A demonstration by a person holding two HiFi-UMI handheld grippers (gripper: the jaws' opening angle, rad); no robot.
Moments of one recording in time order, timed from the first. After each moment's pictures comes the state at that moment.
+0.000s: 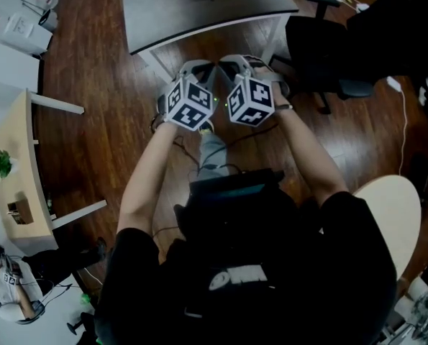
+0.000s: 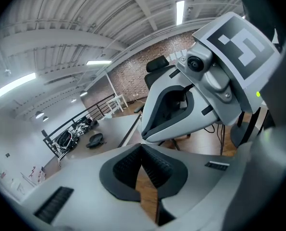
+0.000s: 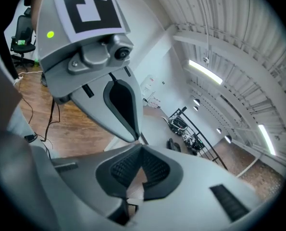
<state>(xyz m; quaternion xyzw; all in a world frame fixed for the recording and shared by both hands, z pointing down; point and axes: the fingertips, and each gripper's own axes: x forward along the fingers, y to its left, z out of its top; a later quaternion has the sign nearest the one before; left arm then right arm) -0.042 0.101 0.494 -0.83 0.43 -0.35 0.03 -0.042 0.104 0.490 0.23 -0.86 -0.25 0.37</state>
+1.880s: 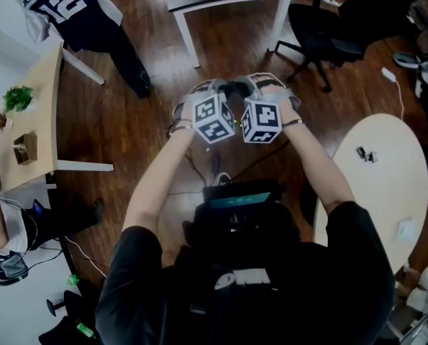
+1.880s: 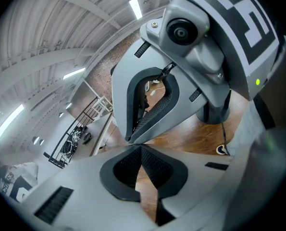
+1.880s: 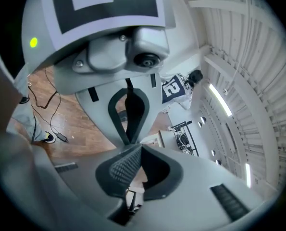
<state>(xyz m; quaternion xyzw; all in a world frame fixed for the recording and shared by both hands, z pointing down) -0.011 0.501 0.495 -0.81 0.34 -0.46 0.12 -0.028 0.501 0.469 0.18 -0.80 -0.38 0.43</state>
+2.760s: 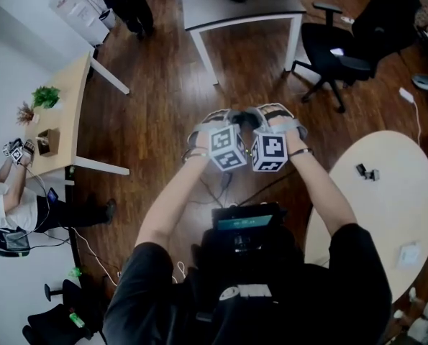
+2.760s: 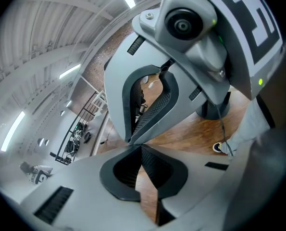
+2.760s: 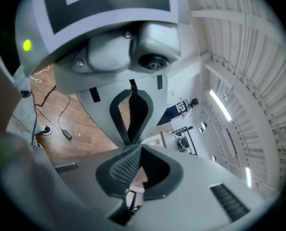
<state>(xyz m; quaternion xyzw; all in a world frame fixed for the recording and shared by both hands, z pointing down) 0.067 0.544 0.502 -0.77 0.35 -0.52 0.13 0.052 0.548 0.470 0.16 -0.81 -0.40 0.40</state>
